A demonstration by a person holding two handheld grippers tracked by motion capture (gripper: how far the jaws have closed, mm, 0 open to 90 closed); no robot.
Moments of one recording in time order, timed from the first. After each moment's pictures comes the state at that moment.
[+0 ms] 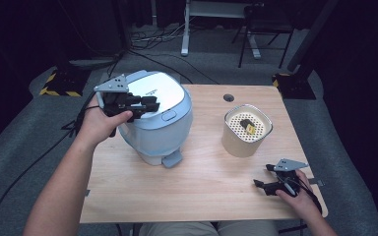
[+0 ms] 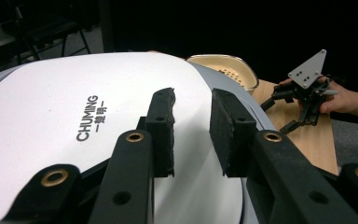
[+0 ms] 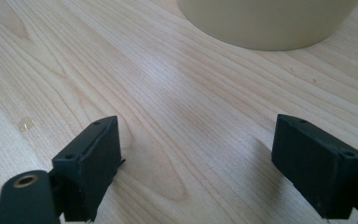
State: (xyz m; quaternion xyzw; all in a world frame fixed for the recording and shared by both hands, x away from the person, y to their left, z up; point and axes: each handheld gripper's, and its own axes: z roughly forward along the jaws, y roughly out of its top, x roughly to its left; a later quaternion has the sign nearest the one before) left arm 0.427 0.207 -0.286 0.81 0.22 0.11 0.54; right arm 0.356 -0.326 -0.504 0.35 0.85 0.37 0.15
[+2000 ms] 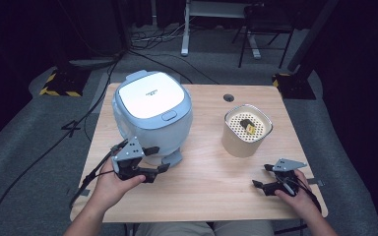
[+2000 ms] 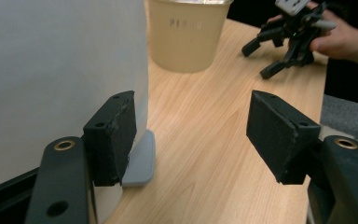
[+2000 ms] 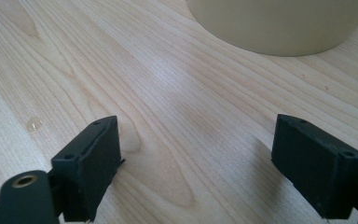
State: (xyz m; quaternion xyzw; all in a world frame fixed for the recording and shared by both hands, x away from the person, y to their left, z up) left arm 0.324 0.172 -0.394 0.82 0.27 0.12 0.50; right arm 0.357 -0.323 -0.504 0.33 0.85 0.37 0.15
